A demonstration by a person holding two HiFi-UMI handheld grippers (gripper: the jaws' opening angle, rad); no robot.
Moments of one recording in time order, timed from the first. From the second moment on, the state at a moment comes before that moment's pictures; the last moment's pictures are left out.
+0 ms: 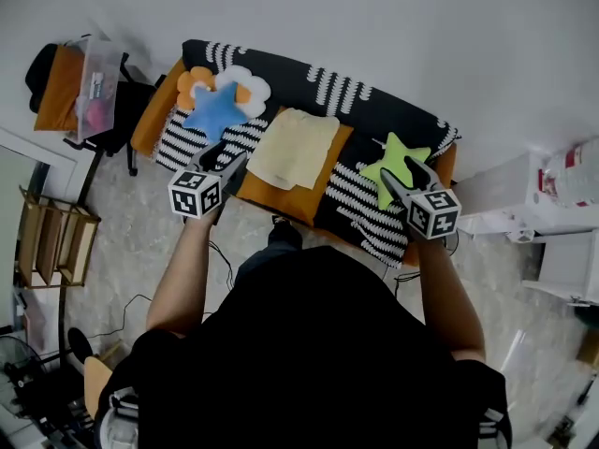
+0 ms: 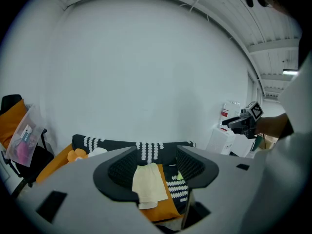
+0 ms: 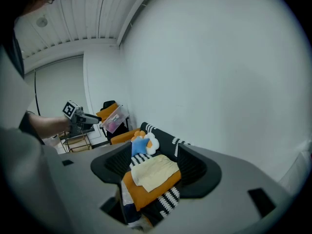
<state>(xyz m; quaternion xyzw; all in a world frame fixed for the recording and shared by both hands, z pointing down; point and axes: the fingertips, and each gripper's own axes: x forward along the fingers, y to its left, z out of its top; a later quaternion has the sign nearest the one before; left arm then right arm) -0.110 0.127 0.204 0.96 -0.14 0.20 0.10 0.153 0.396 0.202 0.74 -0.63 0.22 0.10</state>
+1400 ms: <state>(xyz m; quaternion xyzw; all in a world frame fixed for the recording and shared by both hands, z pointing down) -0.002 -0.100 0.262 0.95 -0.11 0.24 0.15 0.265 0.172 0.242 0.73 -0.63 0.26 0.11</state>
